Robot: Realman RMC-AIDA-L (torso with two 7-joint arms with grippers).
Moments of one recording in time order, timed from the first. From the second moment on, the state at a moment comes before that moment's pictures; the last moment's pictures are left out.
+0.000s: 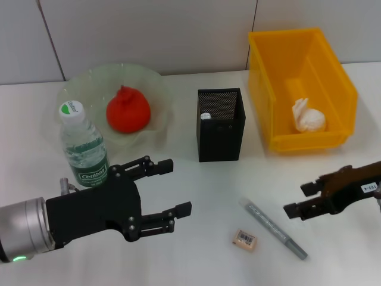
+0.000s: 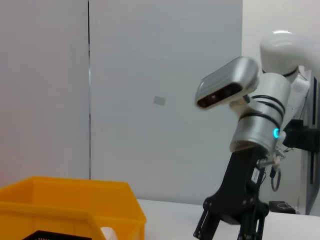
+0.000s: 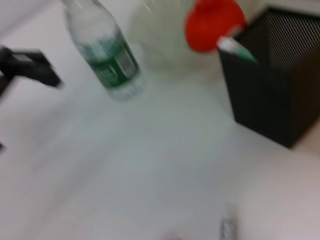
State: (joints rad) left arm -0.41 -2.07 1.28 0.57 1.37 1.53 -0.97; right arm 0.34 2.08 2.12 1.37 0.86 -1.64 2.21
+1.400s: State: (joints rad) left arm -0.38 -2.07 1.28 0.57 1.37 1.54 -0.93; right arm 0.61 2.08 1.63 1.50 0.44 -1.71 2.50
